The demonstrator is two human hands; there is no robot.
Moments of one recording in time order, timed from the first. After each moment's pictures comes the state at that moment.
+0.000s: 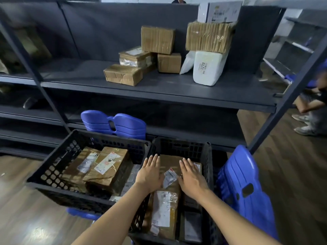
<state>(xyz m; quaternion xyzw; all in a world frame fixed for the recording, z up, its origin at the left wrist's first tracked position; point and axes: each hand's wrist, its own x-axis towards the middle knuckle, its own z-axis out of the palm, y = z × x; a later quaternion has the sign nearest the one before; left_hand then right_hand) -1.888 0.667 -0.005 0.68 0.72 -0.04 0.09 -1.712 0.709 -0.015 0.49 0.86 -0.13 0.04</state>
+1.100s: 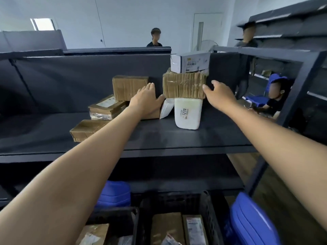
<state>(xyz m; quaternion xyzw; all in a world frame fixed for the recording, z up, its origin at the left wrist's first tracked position) -1.931 0.946 0.322 0.72 0.67 0.20 -0.04 -1.699 0.985 0.319 0.64 0.68 -0.07 -0.35</state>
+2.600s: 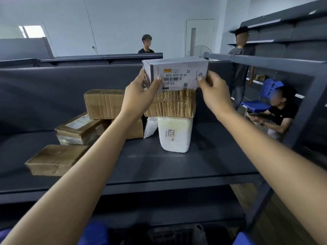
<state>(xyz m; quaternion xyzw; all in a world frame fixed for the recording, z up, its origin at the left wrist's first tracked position) -1.875 1.027 0.355 0.67 0.49 0.54 0.11 -1.674 1.067 0.345 0.46 0.65 -0.17 -0.58</state>
